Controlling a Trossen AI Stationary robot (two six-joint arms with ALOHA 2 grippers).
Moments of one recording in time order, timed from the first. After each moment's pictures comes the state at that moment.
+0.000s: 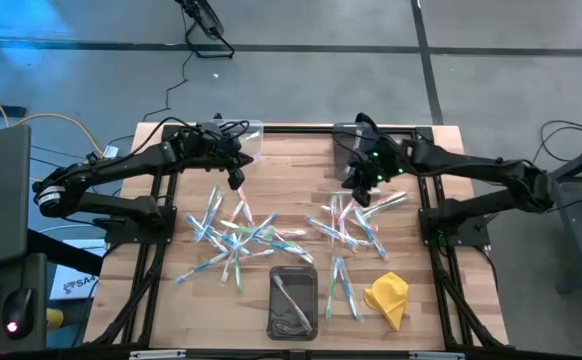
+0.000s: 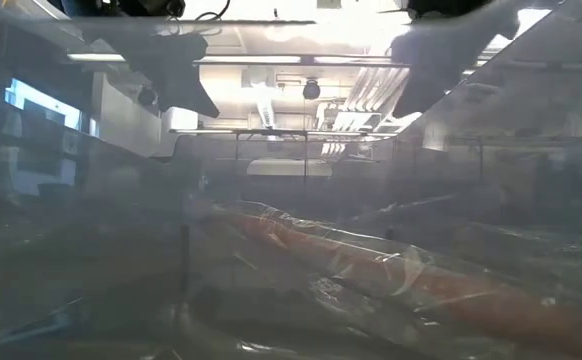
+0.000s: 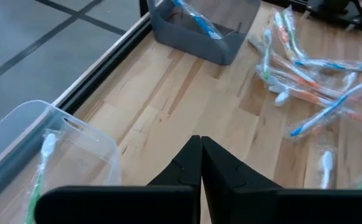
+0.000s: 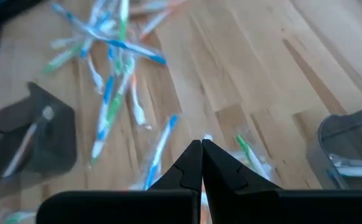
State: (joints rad) left arm 0.48 1.07 0.81 -0.28 0.06 -0.03; right arm -0.37 1.17 0.88 -0.50 -0.28 0.16
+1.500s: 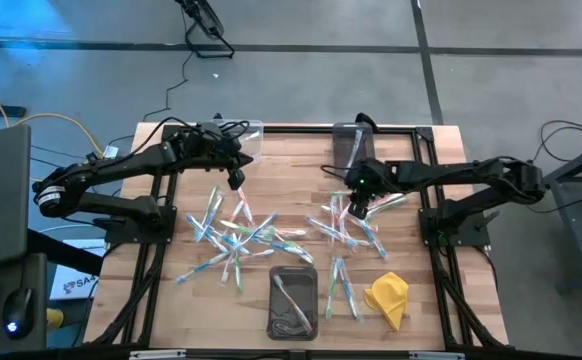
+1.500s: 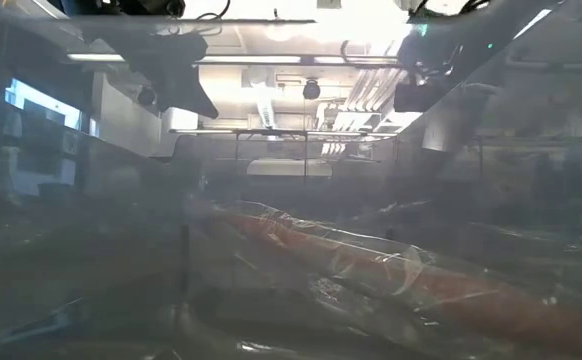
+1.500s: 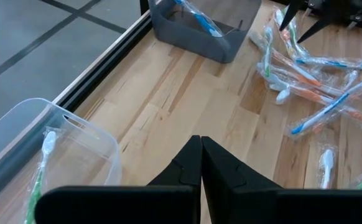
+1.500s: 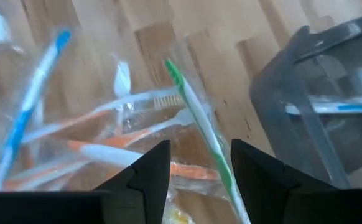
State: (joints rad) left arm 0.48 1.07 0.81 -0.29 0.06 -0.03; right arm -0.24 1.33 0.76 -0.49 0.13 0.10
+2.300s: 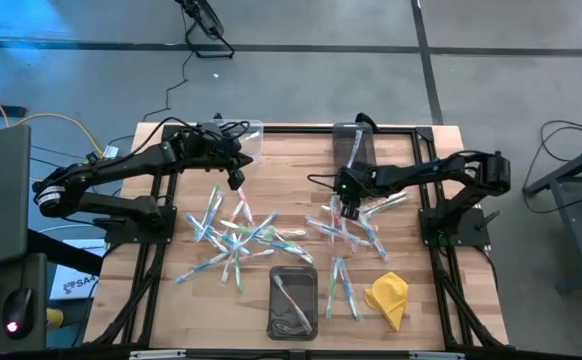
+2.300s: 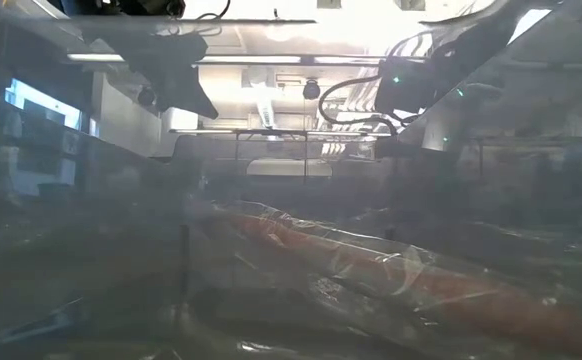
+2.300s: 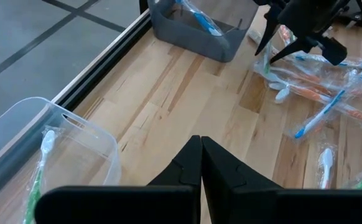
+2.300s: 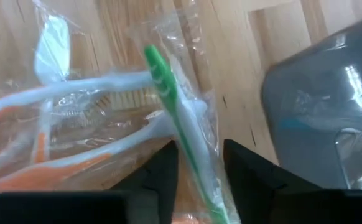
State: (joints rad) left arm 0.48 1.07 0.81 -0.29 0.06 -0.03; right arm -0.25 1.58 0.76 -0.35 0.21 -0.01
